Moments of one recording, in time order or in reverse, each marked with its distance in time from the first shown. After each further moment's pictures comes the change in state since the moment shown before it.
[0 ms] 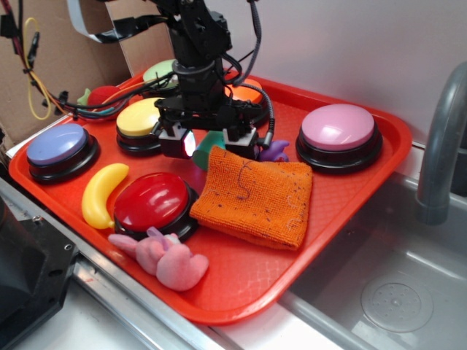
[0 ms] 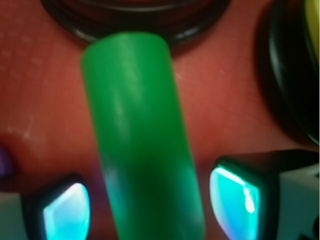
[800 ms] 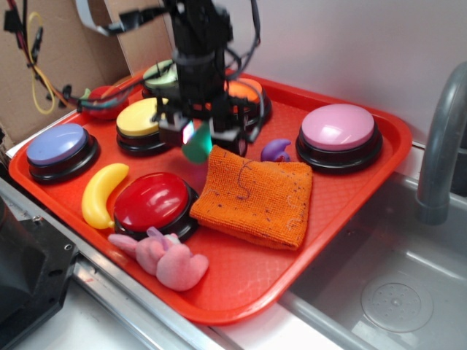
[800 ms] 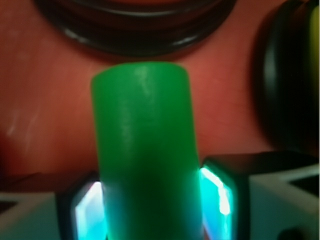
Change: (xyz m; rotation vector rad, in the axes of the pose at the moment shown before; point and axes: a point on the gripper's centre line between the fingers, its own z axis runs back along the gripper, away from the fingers) arm 0.005 0.003 0.032 0.040 0.024 -0.152
